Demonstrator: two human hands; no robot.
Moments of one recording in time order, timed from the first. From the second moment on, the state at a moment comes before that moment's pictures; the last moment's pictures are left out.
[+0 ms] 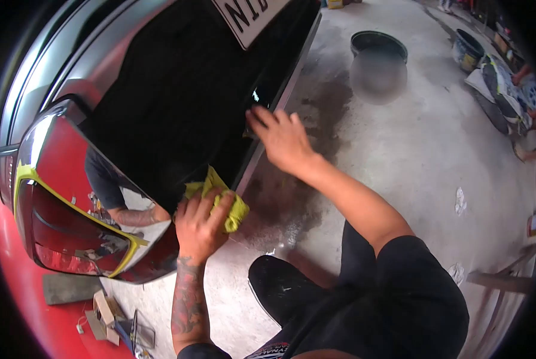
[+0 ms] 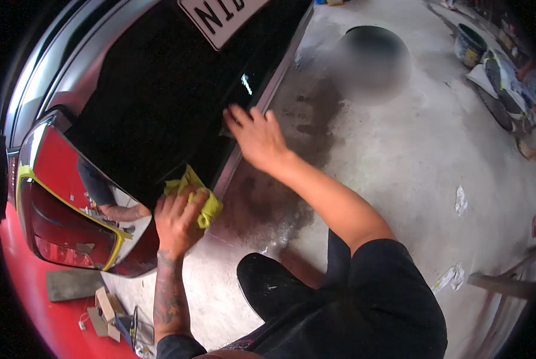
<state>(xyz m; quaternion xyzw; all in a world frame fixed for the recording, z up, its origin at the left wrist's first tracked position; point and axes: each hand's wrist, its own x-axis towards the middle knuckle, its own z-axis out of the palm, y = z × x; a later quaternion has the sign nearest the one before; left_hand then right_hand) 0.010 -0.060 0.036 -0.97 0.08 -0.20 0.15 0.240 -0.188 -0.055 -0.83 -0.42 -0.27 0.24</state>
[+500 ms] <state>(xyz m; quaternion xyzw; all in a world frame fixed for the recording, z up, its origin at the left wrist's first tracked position) -0.125 0.034 -0.031 -0.89 0.06 -0.44 0.12 0.125 -0.148 -0.039 -0.84 -0.38 -0.29 0.26</state>
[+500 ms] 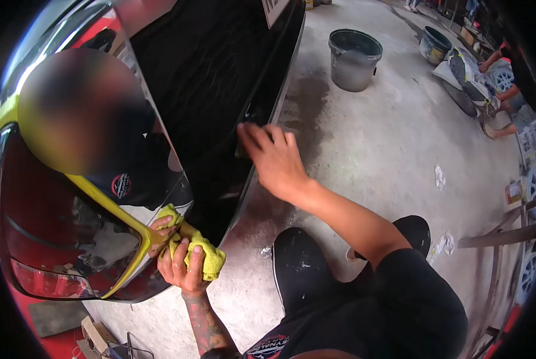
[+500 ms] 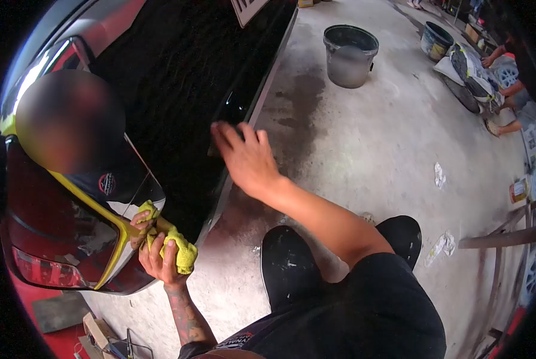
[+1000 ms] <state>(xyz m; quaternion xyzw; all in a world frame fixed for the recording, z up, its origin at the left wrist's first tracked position) -0.132 0.030 -0.022 -0.91 0.07 -0.40 0.07 0.099 -0.145 -0.034 -0.79 -0.44 -0.28 0.33</state>
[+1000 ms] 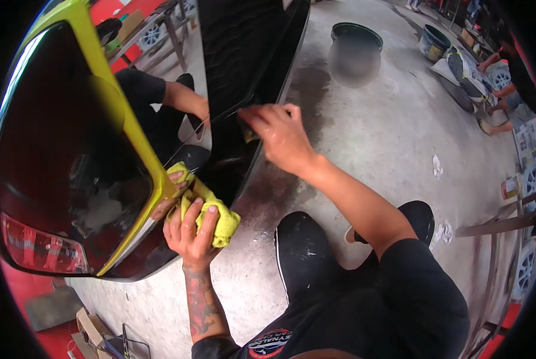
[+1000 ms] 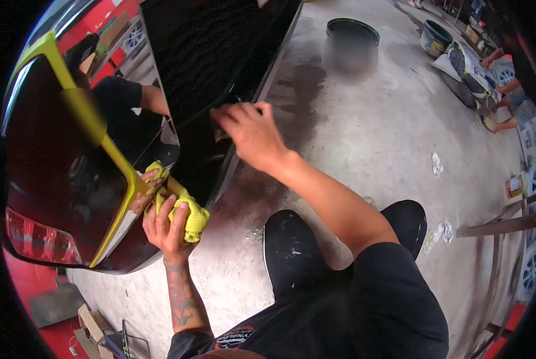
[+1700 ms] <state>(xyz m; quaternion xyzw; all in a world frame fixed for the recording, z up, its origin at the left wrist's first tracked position) -0.137 0.037 -0.026 -0.91 0.08 -0.40 0.08 0.128 -0.145 -0.035 -0.80 -0.43 -0.34 0.24</state>
